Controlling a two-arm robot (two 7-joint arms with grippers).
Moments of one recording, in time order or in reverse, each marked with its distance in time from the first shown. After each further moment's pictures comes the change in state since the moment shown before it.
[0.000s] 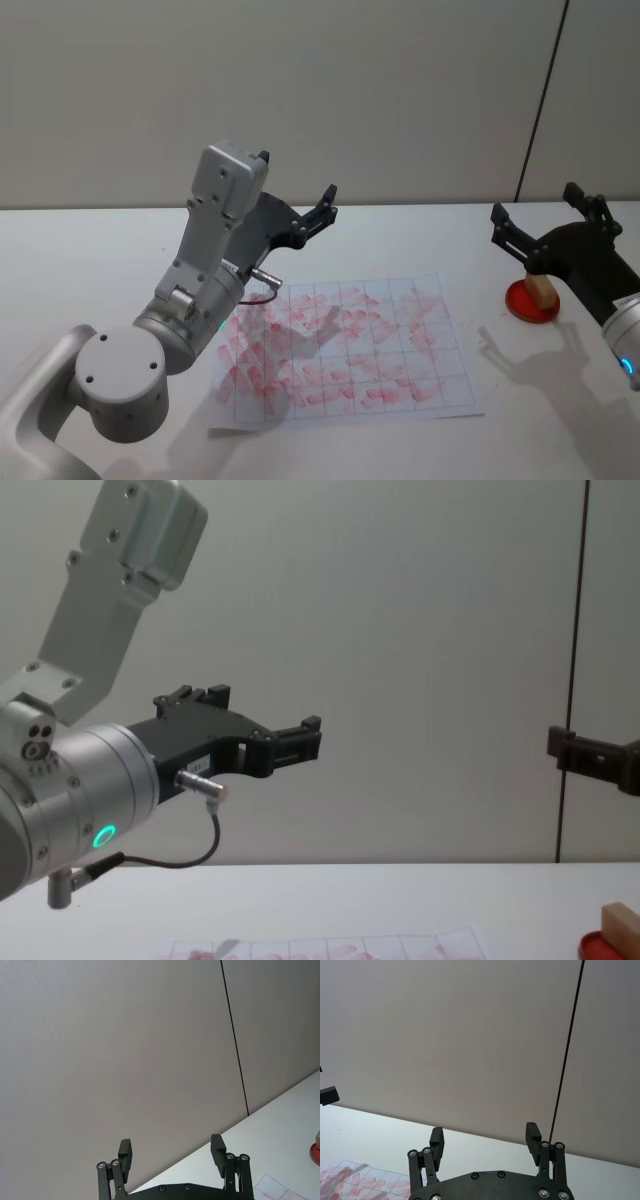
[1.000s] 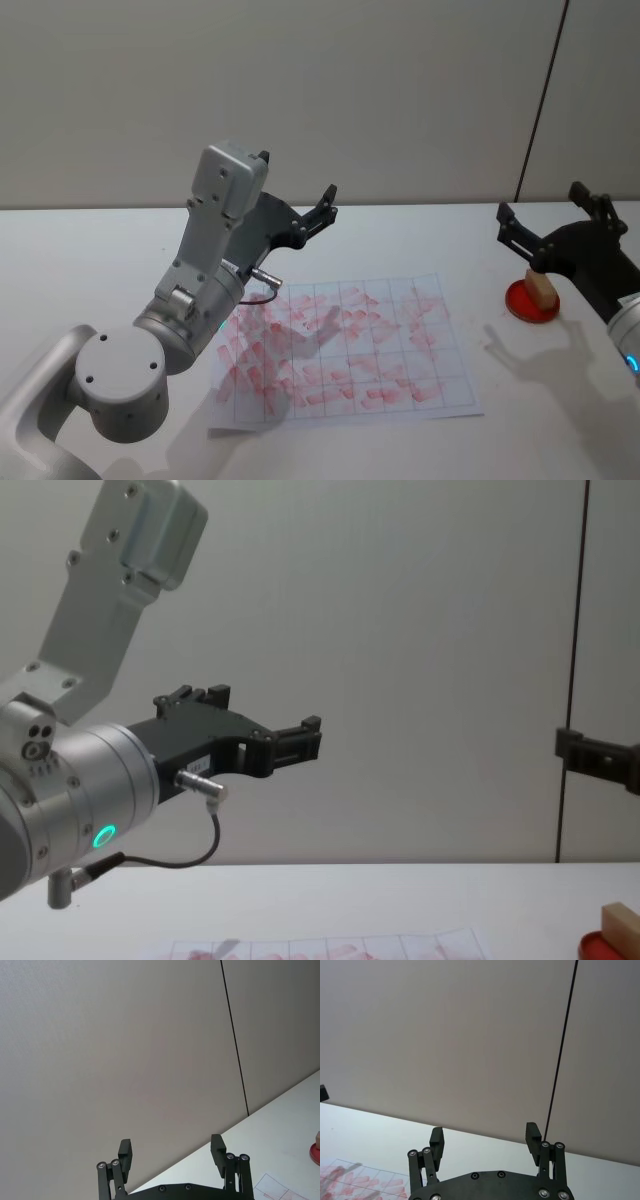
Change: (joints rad) left arm 0.000 0.000 0.000 0.000 0.000 0.000 0.000; right arm 0.005 0.004 0.008 0.006 0.003 0.007 0.000
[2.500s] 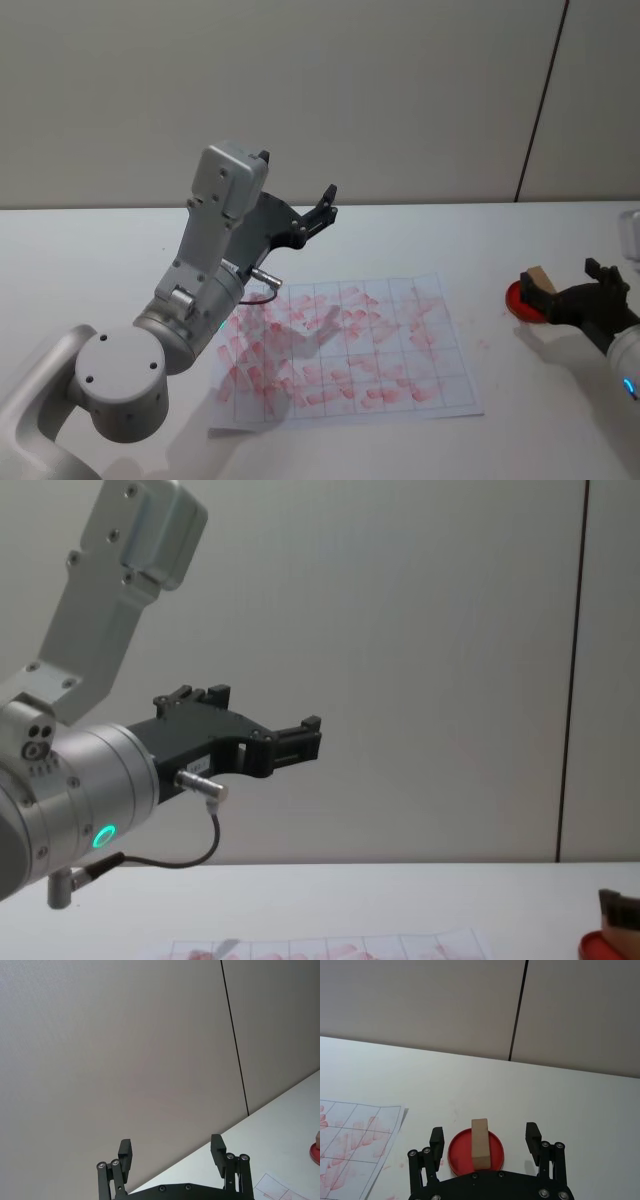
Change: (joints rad) left arm 0.000 0.000 0.000 0.000 0.000 0.000 0.000; right arm 0.083 -0.027 0.010 0.238 -0.044 0.191 -0.034
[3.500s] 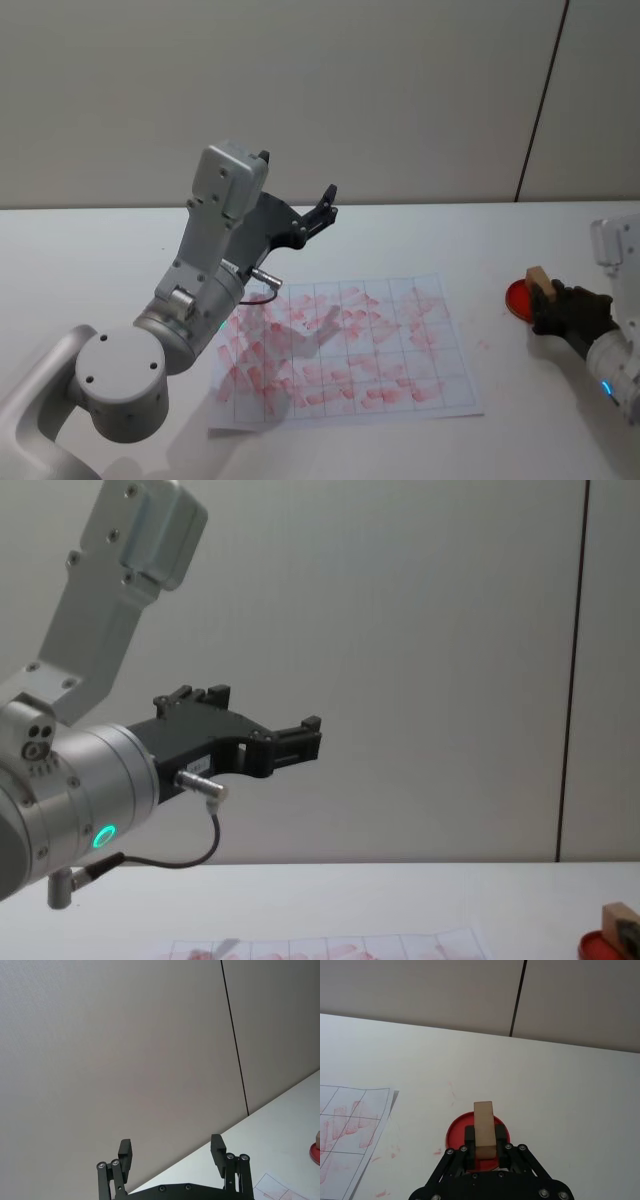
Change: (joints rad) left arm 0.000 0.000 0.000 0.000 0.000 0.000 0.000; right arm 0.049 -0.053 -0.020 0.083 -0.040 0.066 -0.033
